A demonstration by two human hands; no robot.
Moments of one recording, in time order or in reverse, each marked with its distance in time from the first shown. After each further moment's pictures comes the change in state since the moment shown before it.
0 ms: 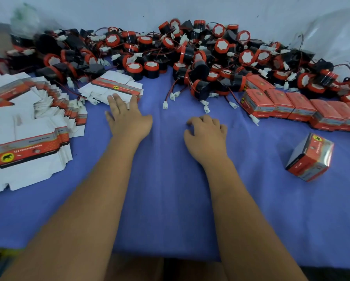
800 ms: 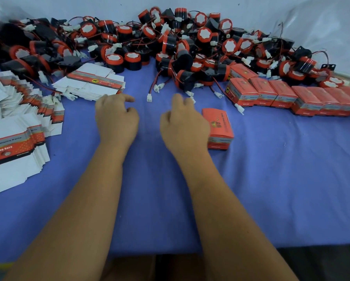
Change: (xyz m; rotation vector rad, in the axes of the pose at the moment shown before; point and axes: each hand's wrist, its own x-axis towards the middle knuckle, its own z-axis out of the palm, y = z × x) left_hand -0.024 -0.001 0.000 -0.332 0.274 0.193; right_hand -0.011 -0.038 -0.010 0.006 0.262 0.028
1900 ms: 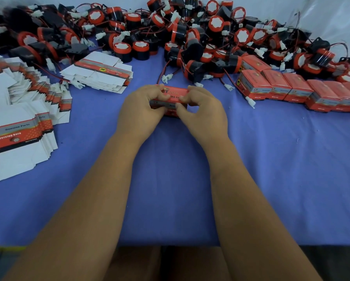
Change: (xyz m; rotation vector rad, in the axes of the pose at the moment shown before) left_hand -0.012 0.012 0.015 -0.286 -0.152 0.256; right_hand 0.008 0.037 0.005 0.460 -0.022 -0.005
